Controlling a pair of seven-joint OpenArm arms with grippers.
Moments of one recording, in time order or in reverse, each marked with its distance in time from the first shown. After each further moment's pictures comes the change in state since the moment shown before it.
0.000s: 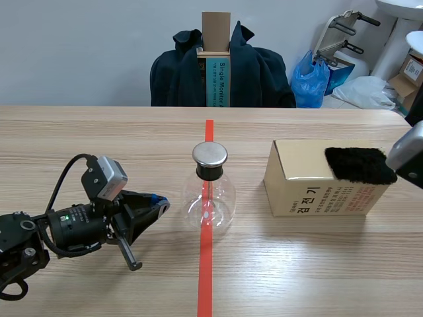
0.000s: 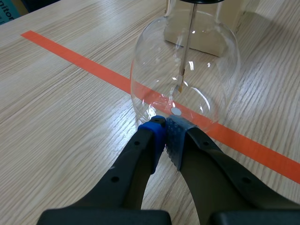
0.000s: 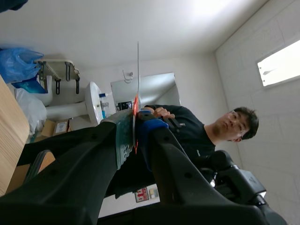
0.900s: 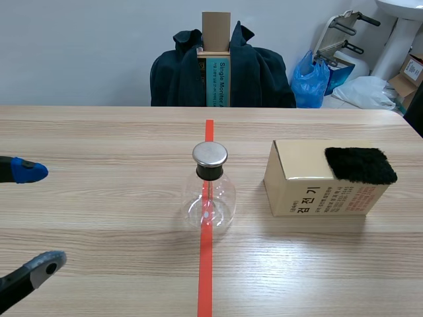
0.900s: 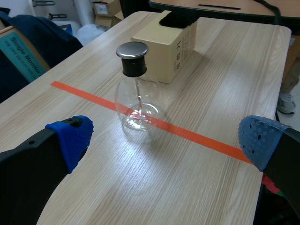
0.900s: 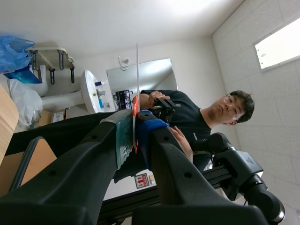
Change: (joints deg) left arm 48.6 -22.8 -35.2 49.2 -11.1 -8.9 -1.0; right arm -2.6 -0.2 6.5 0.0 6.5 0.0 4.4
